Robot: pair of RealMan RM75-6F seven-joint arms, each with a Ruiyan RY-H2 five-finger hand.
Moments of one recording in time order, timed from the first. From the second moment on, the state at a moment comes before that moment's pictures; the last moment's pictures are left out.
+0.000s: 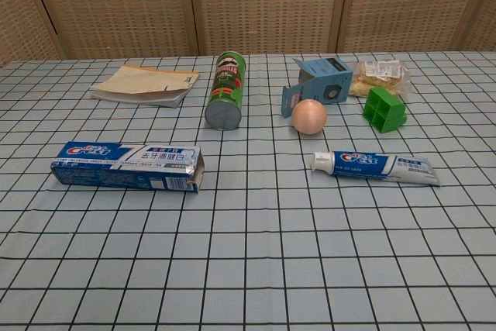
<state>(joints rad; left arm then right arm) -0.07 -1.11 -0.03 -1.60 1.59 1.57 0.02 0.06 -1.13 0.08 -1.63 -1.53 1.56 -0.09</state>
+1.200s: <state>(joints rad) -0.11 -1.13 -0.08 -1.58 1.43 1.45 0.06 0.56 -1.48 0.26 -1.50 -1.18 0.97 -0.36</state>
